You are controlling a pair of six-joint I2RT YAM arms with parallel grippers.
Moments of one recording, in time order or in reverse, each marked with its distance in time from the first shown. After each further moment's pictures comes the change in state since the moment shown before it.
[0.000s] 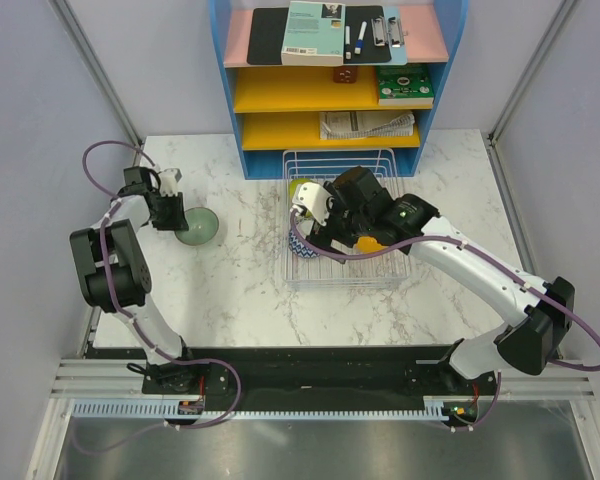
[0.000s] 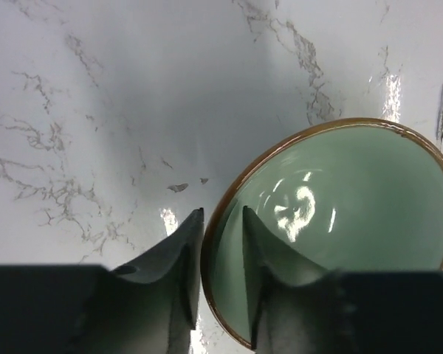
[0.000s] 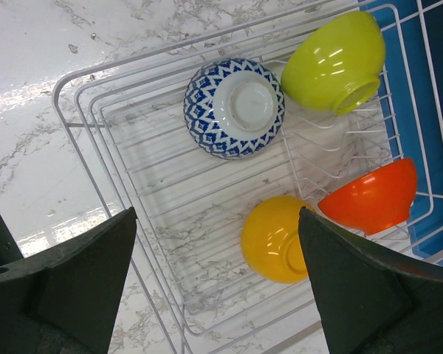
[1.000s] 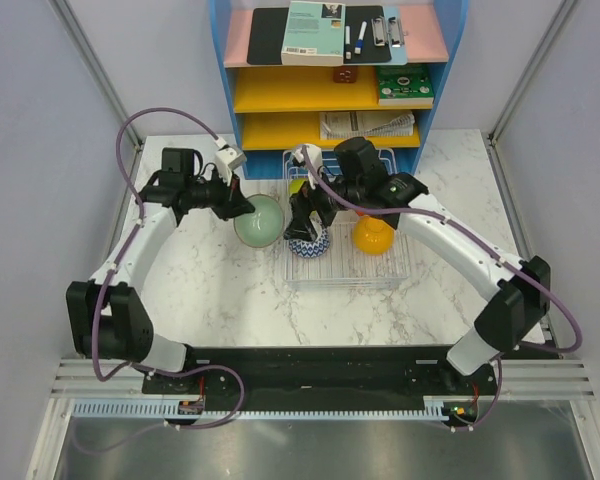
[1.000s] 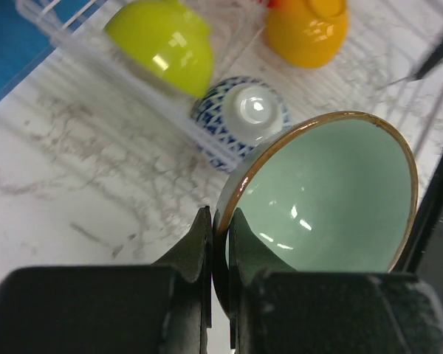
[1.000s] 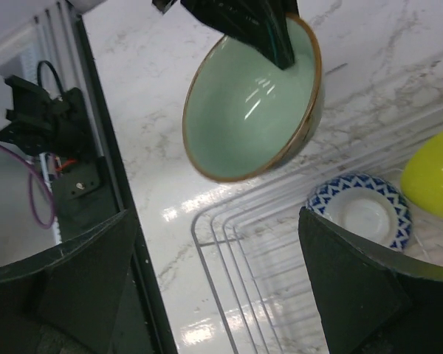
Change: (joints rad) left arm -0.349 -0.349 0.011 -0.079 0.456 0.112; right arm -0.103 0.127 0.105 0.205 -0.455 0.418
